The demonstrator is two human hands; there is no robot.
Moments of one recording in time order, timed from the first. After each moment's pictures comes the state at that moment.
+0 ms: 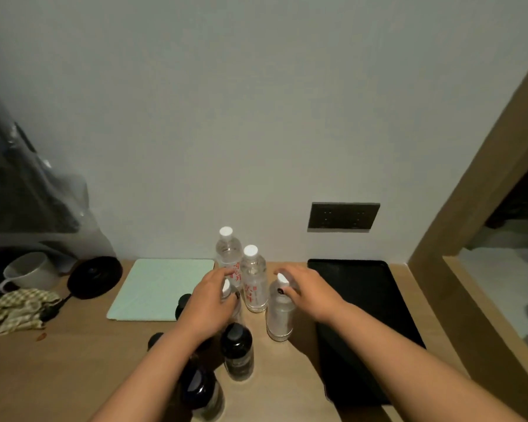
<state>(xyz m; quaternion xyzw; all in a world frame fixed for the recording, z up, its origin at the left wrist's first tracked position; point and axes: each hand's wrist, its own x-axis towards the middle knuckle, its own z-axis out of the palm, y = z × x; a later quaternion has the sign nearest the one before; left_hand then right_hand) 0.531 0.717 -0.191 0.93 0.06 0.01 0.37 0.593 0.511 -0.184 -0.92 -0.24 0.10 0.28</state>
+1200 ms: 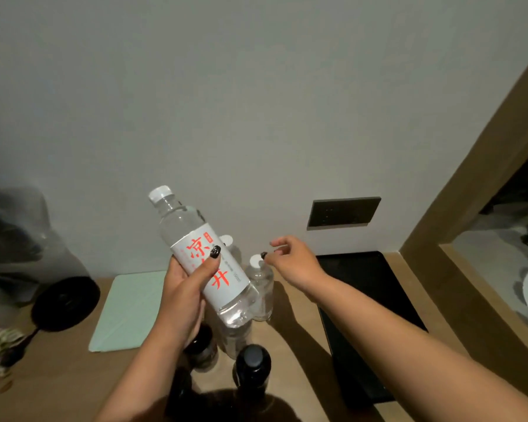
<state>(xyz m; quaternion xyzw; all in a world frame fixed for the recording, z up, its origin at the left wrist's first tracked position) 0.570 0.759 -0.157 0.52 0.09 0.06 0.85 0.634 0.585 -0.154 -0.85 0.04 0.12 0.50</state>
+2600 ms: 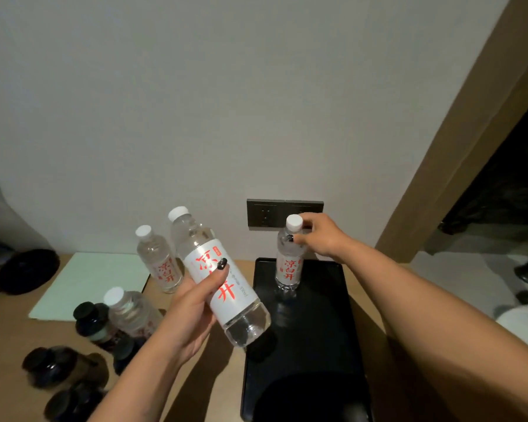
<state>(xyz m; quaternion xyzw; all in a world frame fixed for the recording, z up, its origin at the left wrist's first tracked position) 0.572 0.546 -0.158 0.50 0.23 -0.01 0.84 0.751 0.351 -0.169 -0.87 -0.11 0.13 0.46</state>
